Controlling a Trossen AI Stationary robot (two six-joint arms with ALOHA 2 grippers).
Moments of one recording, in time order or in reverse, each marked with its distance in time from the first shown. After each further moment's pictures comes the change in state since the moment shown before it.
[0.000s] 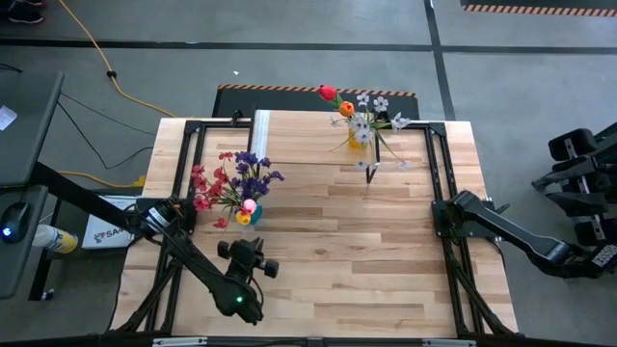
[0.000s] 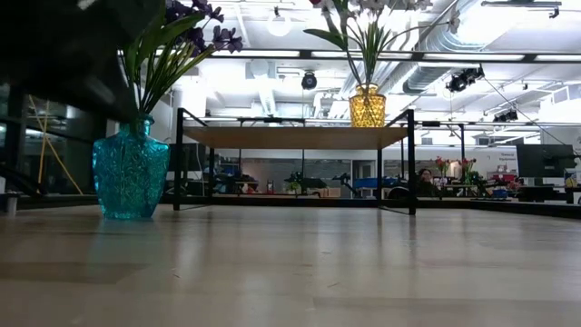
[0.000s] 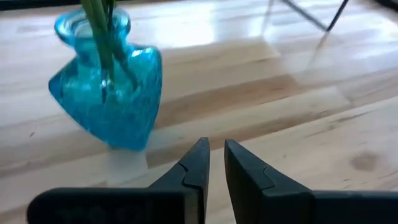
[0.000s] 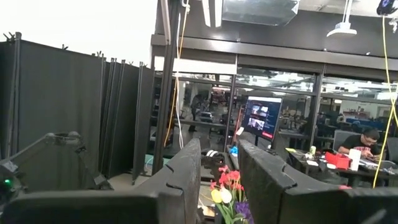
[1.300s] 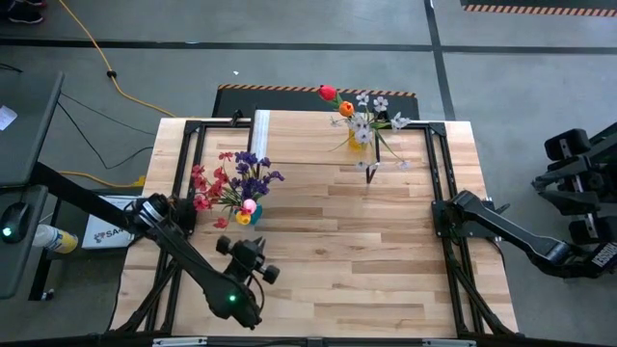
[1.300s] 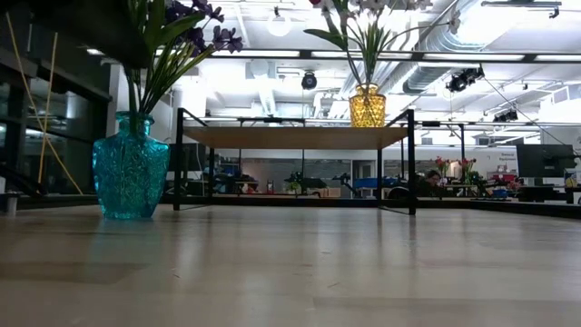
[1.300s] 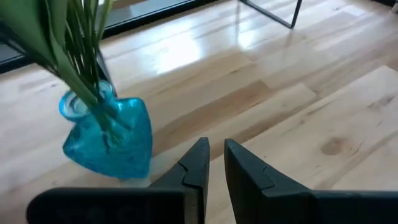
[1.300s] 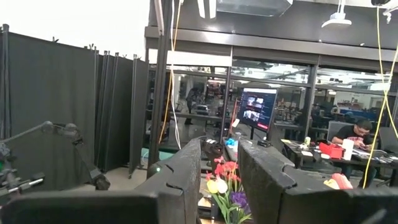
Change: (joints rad) left arm -0.005 -0.065 0.126 -0.109 -0.032 0.263; right arm 0.000 0.000 0.000 -0.069 0.014 -0.049
